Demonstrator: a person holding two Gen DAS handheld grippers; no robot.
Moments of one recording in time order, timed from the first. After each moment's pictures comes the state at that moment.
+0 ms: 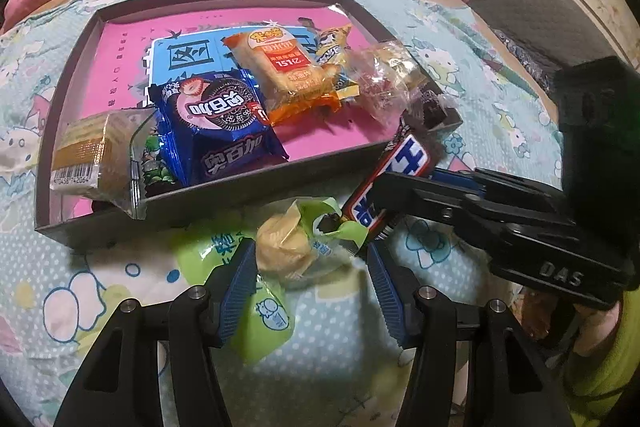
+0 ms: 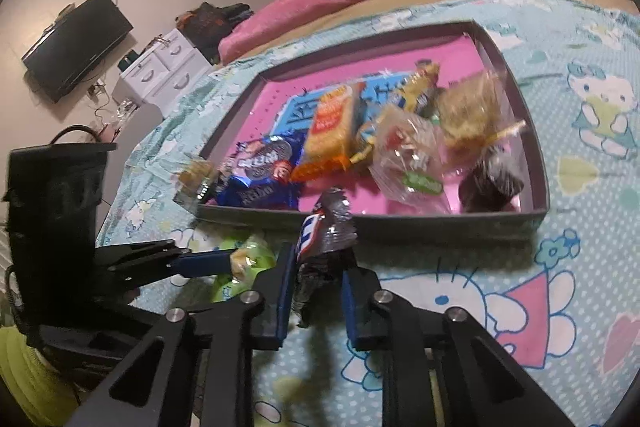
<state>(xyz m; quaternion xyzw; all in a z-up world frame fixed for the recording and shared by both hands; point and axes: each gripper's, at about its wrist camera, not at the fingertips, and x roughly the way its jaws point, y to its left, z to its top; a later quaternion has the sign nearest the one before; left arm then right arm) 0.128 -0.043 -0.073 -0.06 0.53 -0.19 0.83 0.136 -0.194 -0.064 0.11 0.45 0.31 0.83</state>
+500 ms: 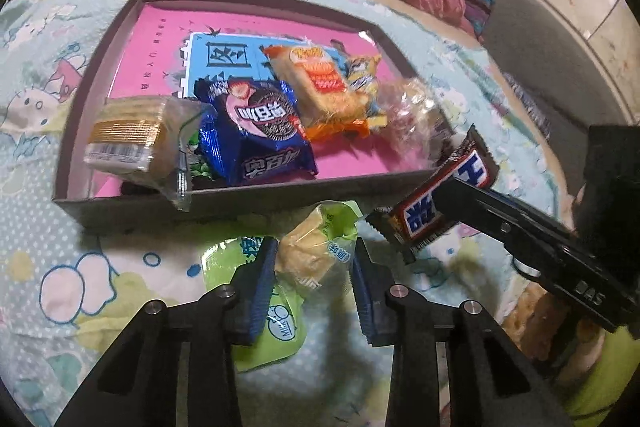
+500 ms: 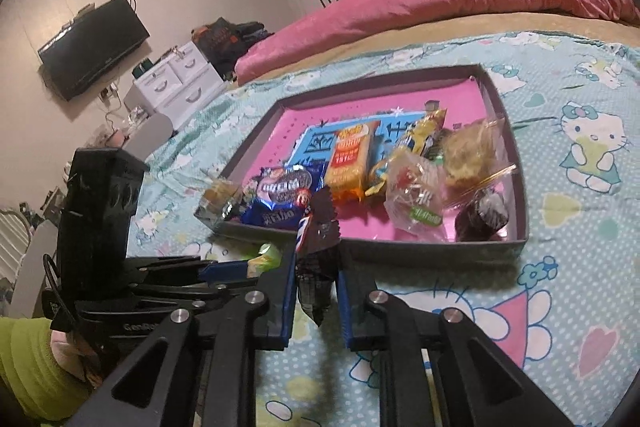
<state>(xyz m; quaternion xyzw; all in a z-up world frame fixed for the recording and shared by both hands) 0.125 -0.015 -0.068 -0.14 0.51 -0.17 0.83 0.123 -0.202 -0.037 0.11 0.41 0.31 0.85</state>
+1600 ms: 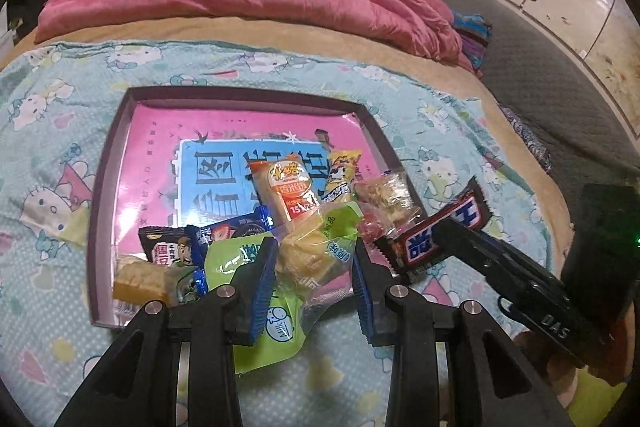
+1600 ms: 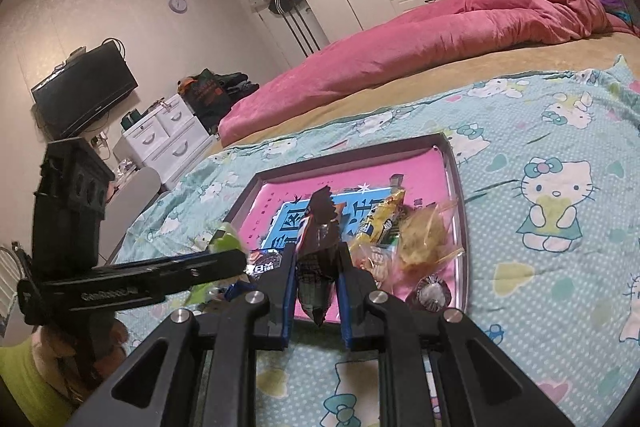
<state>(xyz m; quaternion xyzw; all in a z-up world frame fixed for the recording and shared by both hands) 0.168 -0.027 -0.010 -0.13 0.45 -0.14 0.87 0.145 -0.234 -0.005 0.15 0.34 0.27 0.89</state>
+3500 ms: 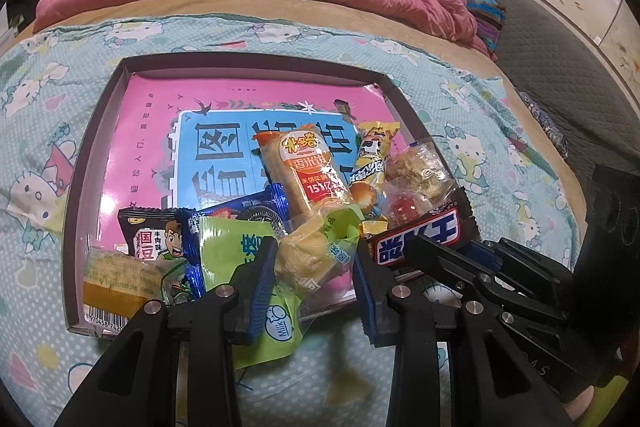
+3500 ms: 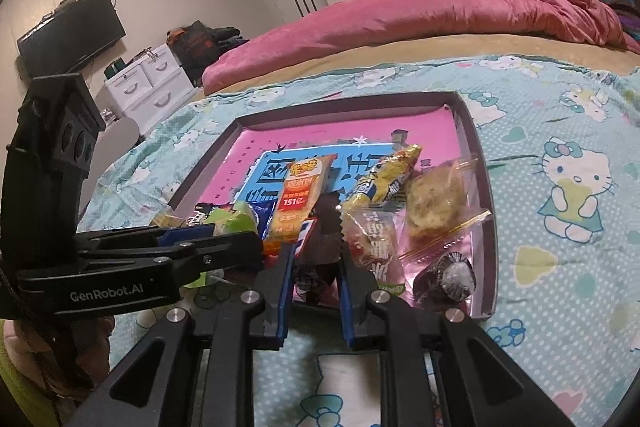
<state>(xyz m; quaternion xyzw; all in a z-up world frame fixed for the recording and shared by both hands) 0.181 -0.035 -0.044 -0.11 0.47 -0.13 0.86 0.158 -0.198 -0.042 0.07 0.39 0.26 0.88</state>
